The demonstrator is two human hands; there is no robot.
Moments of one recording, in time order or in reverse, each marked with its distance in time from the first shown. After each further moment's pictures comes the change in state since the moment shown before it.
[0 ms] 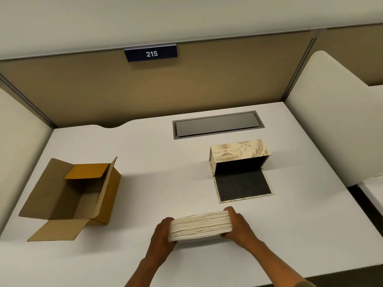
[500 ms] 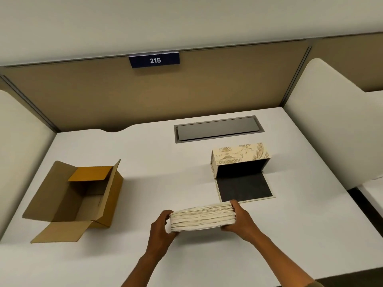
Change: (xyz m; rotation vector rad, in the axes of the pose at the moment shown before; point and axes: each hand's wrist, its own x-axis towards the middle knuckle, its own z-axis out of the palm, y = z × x) left_hand 0.008 0.018 -0.024 -0.217 0.113 0.024; right_hand 0.001 -0.027 -0.020 0.183 0.031 0.012
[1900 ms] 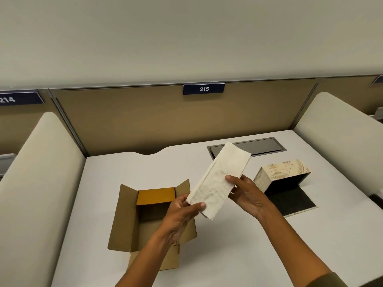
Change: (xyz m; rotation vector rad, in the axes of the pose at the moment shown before) left_hand 0.081 -0.011 -0.268 -0.886 -0.416 -0.230; right_hand 0.041 -0.311 0.150 1.140 0.075 -0.029
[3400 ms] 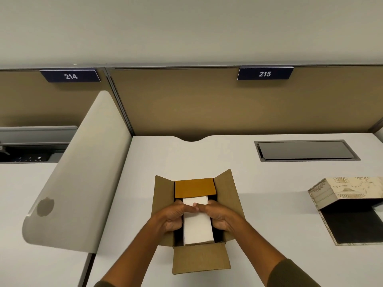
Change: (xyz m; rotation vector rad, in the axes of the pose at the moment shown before) left_hand 0.022 0.009 -0.134 -0.004 0.057 -0.313; right_hand 0.095 0.167 0.107 -0.526 -0.148 0.573
